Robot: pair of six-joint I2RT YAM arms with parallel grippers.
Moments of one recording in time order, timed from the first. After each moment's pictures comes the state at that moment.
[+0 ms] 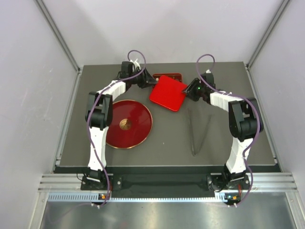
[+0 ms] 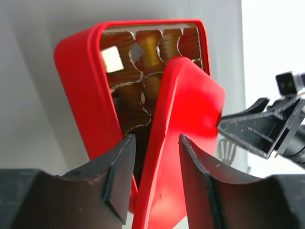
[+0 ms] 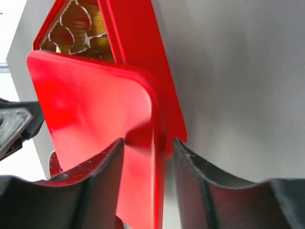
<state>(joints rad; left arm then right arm) -0.22 2.33 1.80 0.01 0.66 -0.71 0.23 1.94 1.24 0.04 -0.21 0.88</state>
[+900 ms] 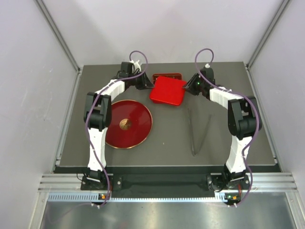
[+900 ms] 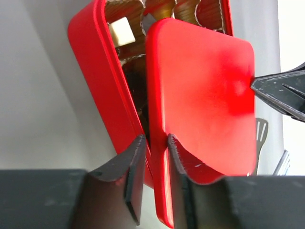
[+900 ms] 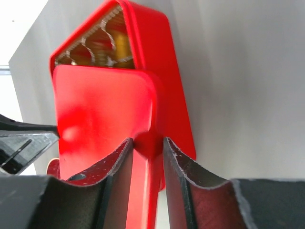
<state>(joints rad) -0.23 2.29 1.79 -0.16 0.64 -0.48 0.23 1.98 1.34 0.01 -0.19 0.83</state>
